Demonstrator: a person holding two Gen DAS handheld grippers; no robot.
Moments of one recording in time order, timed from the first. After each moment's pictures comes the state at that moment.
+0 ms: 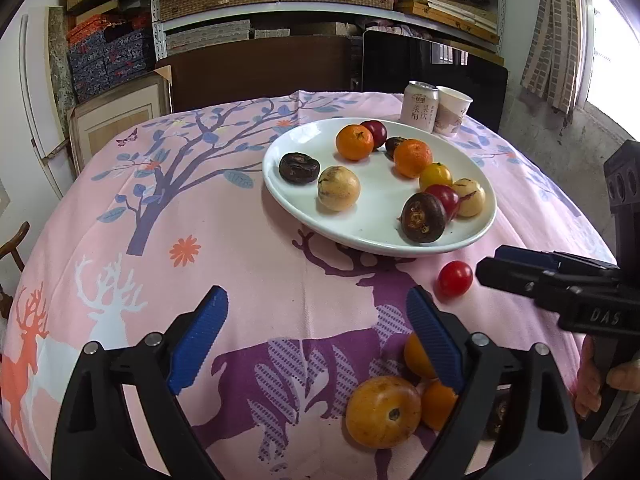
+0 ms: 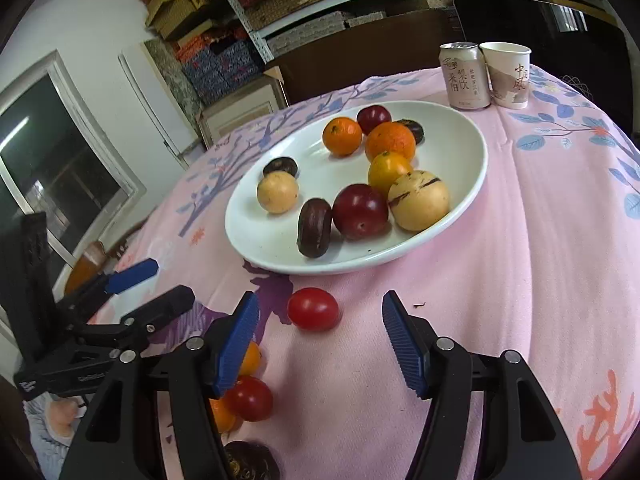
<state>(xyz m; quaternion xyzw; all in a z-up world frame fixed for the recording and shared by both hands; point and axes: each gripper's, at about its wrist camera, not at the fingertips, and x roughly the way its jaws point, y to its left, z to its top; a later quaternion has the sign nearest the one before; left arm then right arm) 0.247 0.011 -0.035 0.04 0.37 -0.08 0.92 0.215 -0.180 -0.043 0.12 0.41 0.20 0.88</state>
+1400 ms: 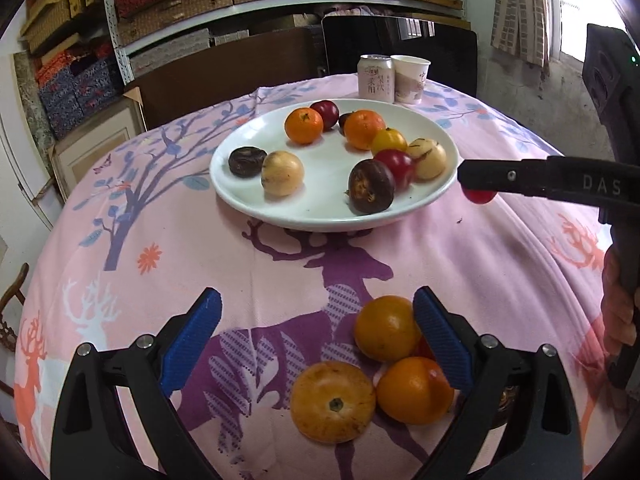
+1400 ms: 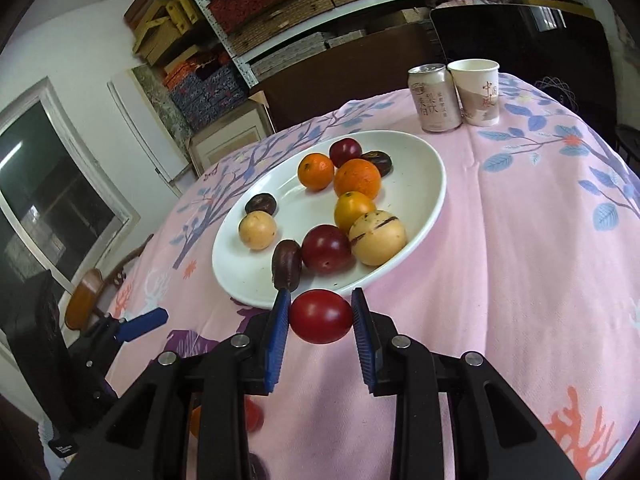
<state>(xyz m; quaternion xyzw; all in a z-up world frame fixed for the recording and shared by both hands) 0.236 -0.030 -0.048 0.11 0.38 -0.12 0.91 0.217 -0.216 -0.023 0.16 0.38 0.18 0.89</state>
